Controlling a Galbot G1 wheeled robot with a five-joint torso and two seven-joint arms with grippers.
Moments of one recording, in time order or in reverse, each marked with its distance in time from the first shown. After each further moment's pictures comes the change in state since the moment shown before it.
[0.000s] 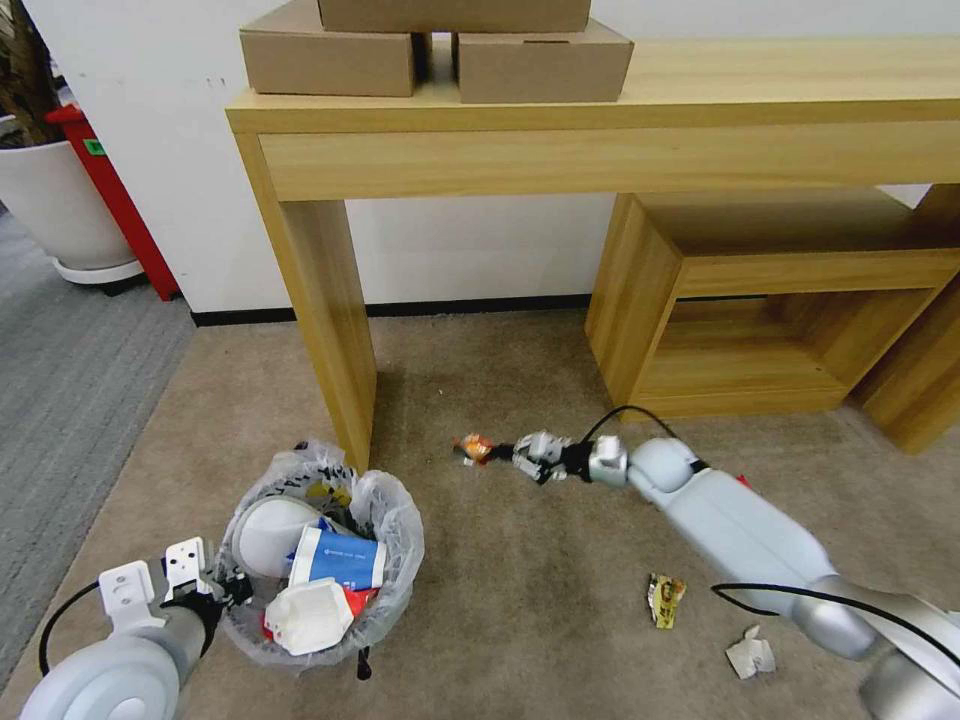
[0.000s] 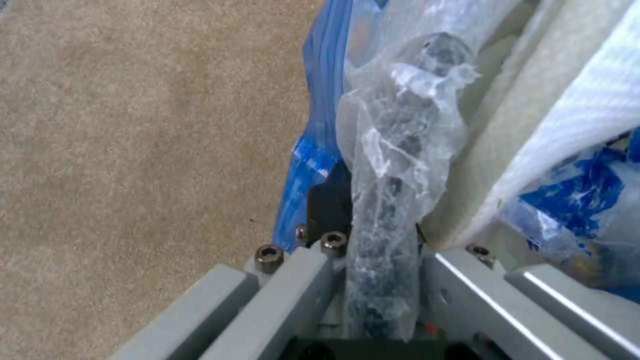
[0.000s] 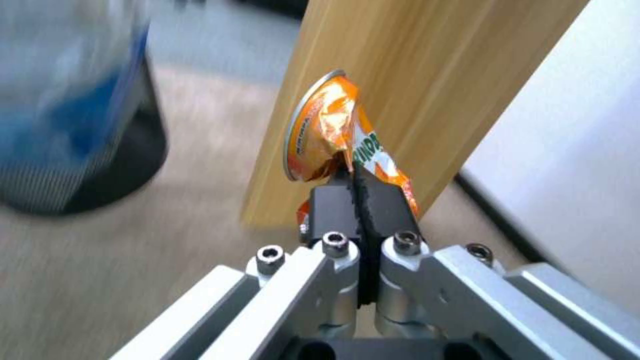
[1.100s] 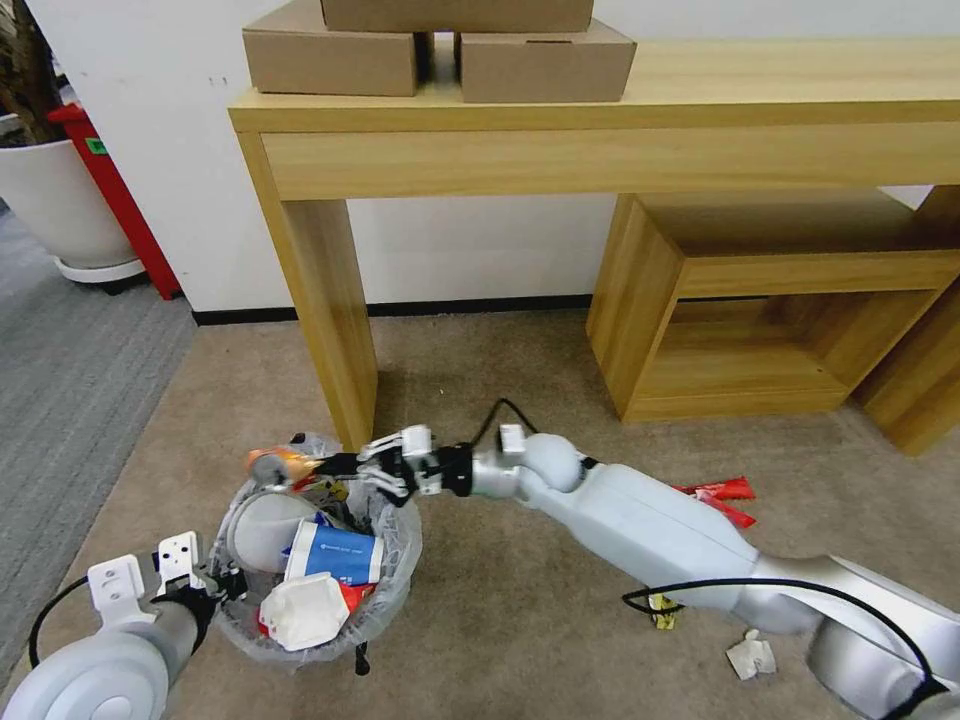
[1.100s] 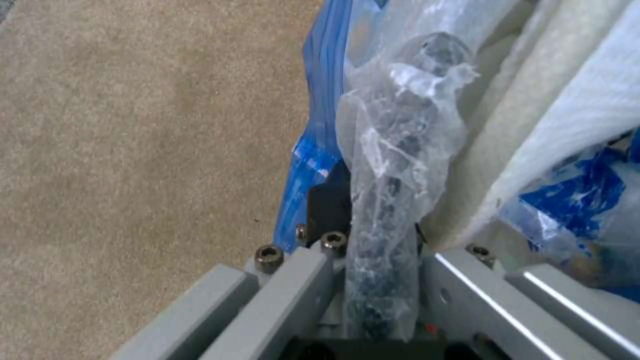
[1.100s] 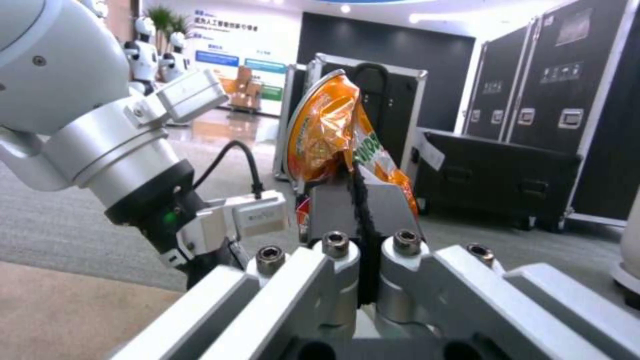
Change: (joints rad) left arm 0.005 0.013 -0.013 -0.001 -0.017 -0.005 -0.008; right arm 0.174 0.205 -0.414 0.226 0.433 -0.032 -0.068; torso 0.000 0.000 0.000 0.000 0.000
